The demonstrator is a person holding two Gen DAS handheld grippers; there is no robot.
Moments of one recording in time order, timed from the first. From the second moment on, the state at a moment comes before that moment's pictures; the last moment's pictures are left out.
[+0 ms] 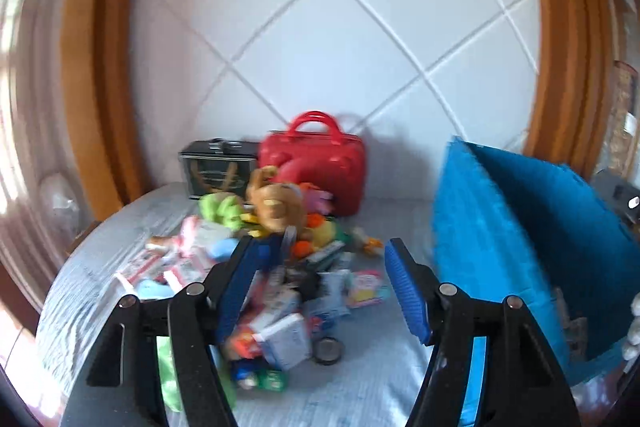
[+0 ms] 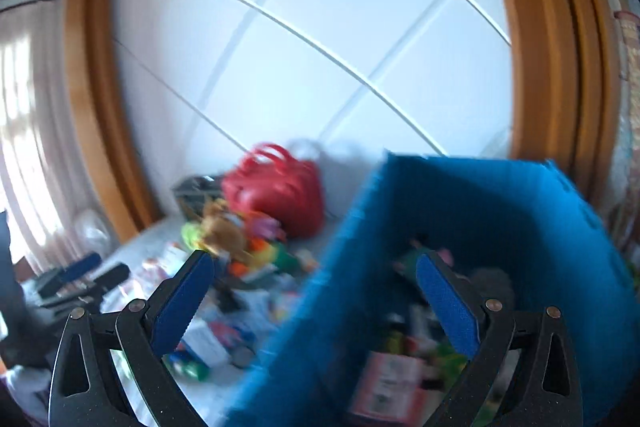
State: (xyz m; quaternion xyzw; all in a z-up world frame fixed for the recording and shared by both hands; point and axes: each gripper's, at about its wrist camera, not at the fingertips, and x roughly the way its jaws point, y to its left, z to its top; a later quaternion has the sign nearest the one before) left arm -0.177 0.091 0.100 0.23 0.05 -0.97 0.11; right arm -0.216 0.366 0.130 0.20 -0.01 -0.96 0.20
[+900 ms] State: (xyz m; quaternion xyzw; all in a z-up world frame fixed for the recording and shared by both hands) left arm -0.145 -0.085 -0.140 0.44 0.16 -0.86 0.20; right arm -0.240 0.193 -0.107 0.32 0.05 -0.92 0.23
